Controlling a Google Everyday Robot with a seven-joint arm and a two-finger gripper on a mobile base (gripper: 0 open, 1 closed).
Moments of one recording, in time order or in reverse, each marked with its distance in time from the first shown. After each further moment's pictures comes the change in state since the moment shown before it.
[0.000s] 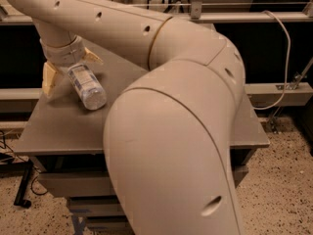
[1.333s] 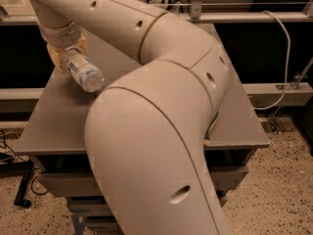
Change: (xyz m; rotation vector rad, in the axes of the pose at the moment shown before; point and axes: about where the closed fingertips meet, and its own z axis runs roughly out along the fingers) arm -0.041 -0.029 -0.027 0.047 -0.090 -0.024
